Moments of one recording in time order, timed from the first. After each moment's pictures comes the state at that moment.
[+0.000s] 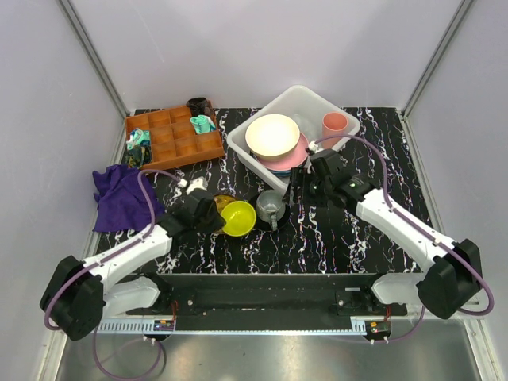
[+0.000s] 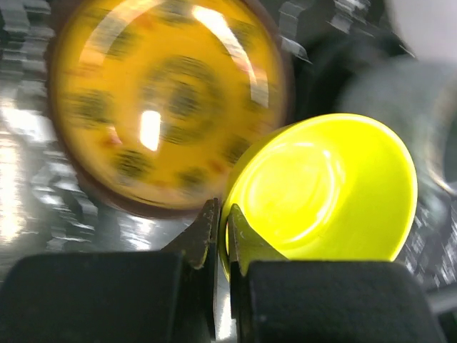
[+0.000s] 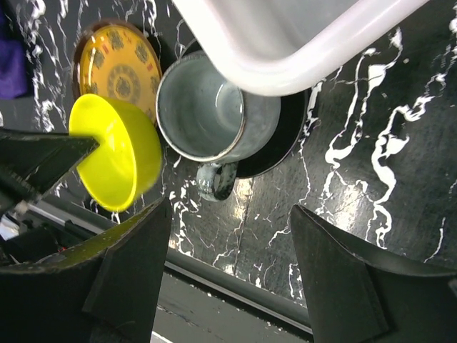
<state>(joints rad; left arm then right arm) -0.60 1.10 0.56 -0.29 -0.13 -0.86 0.58 1.28 1.06 -0.58 -0.09 0.59</state>
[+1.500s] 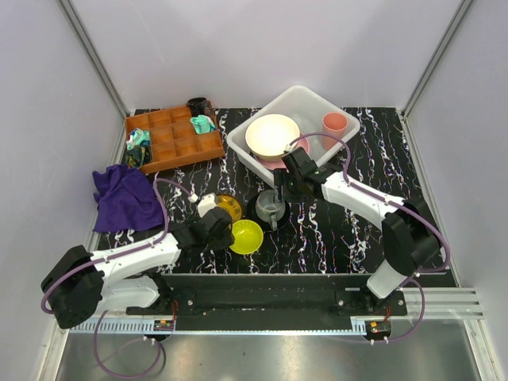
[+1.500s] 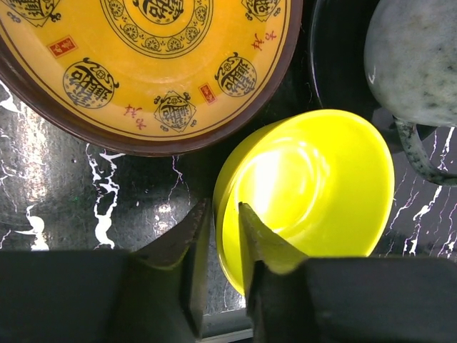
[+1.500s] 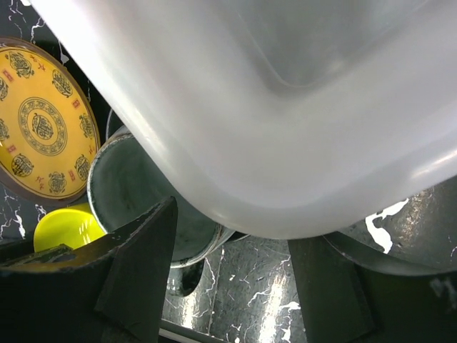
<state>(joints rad) -0.87 1.14 0.53 -0.34 -0.29 -1.03 0.64 1.63 1.17 -0.51 0.04 0.55</state>
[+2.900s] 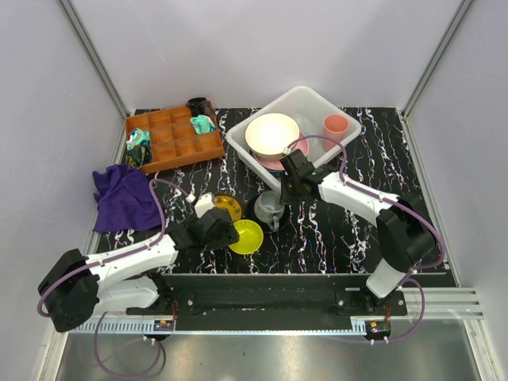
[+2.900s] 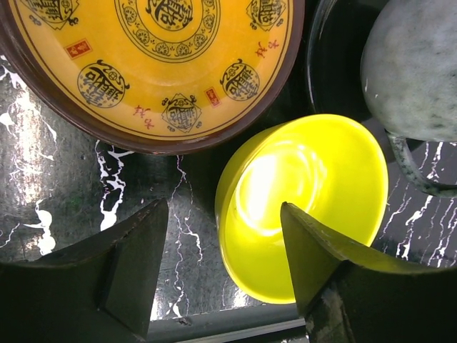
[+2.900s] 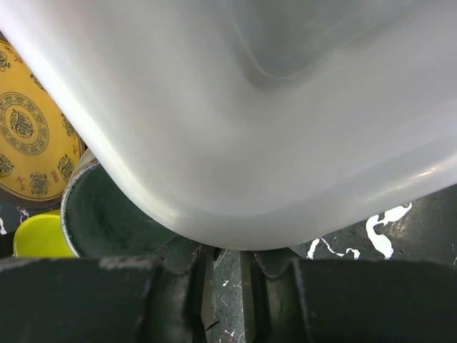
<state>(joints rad) -0.88 1.11 0.53 -0.37 -0.31 -1.06 0.64 1.67 1.17 -0.50 0.03 0.53</state>
